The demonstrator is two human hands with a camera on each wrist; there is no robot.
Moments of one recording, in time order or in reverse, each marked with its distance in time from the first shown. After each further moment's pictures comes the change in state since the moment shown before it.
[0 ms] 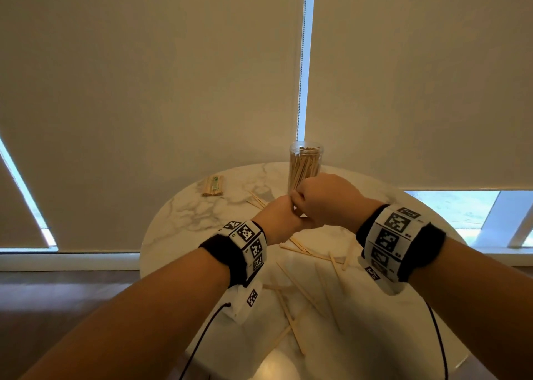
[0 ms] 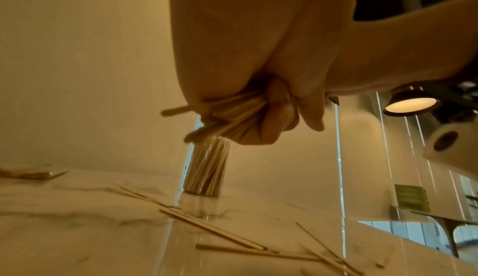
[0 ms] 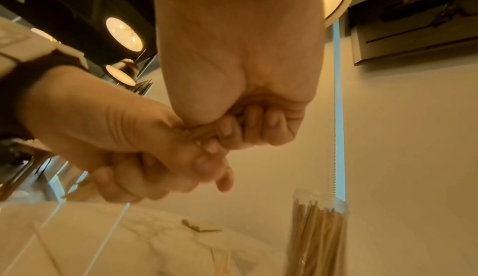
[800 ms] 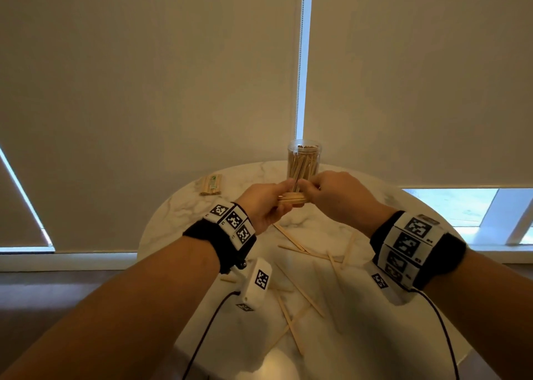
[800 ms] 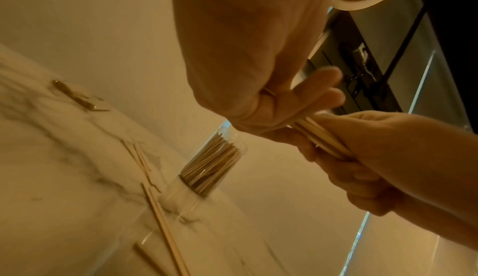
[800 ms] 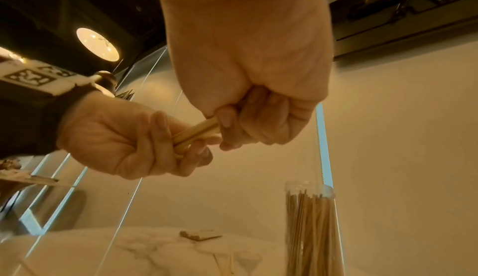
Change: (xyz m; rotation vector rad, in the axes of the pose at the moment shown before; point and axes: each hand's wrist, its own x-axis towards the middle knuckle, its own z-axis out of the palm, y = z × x) left_hand 0.005 0.011 -0.026 -0.811 0.175 -0.373; right_hand -0.011 0.019 0.009 0.472 0.175 0.193
